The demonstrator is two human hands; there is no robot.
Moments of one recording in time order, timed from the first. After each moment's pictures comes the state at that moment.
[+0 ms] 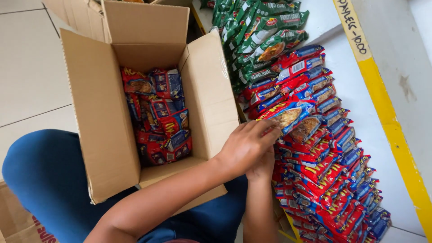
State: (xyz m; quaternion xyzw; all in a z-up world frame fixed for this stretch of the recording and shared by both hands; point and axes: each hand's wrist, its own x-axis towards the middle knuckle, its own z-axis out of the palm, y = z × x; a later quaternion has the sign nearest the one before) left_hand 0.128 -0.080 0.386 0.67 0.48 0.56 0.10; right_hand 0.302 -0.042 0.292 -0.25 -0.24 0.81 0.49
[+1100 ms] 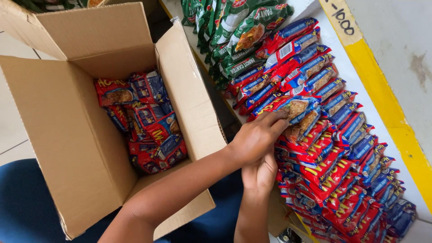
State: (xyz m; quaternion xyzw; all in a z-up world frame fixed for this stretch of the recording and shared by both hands) left_hand 0.197 0.000 0.347 0.71 0.44 0.51 0.22; right_hand 0.319 -0.046 0.289 -0.32 -0.08 0.70 0.64
